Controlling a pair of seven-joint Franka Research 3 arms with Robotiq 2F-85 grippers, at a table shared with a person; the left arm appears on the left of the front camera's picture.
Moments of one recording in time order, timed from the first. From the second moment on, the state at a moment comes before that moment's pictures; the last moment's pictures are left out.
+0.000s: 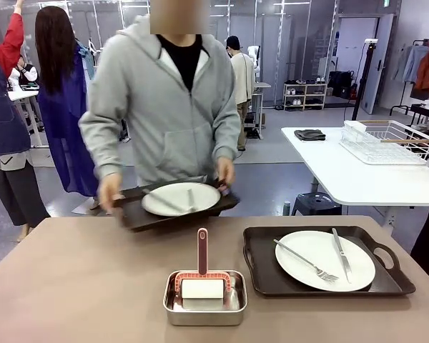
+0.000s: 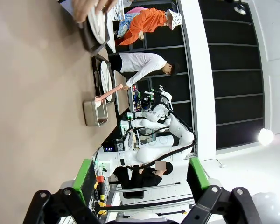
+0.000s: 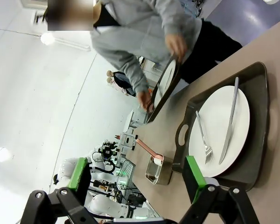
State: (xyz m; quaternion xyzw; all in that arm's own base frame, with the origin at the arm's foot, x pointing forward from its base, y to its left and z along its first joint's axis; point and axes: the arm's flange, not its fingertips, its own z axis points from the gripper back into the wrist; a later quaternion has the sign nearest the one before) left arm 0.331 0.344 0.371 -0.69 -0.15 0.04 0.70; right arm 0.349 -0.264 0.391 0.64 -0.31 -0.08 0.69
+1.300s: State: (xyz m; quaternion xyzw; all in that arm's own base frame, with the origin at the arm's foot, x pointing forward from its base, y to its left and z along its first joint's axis) left arm 0.488 0.089 0.585 -0.49 -0.08 -0.23 0.84; right arm 0.349 -0.264 0.391 0.64 -0.31 -0.07 0.69
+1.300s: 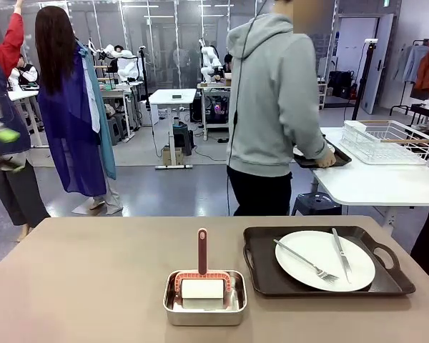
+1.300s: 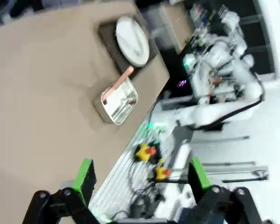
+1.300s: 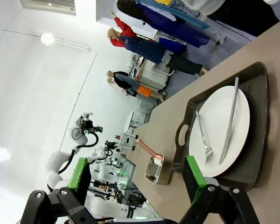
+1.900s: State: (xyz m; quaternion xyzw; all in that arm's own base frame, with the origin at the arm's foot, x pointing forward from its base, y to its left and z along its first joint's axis) left arm 0.526 -0.201 0.574 -0.29 -0.03 -0.47 0.83; right arm 0.349 -0.264 0.391 0.64 -0.31 -0.07 0.69
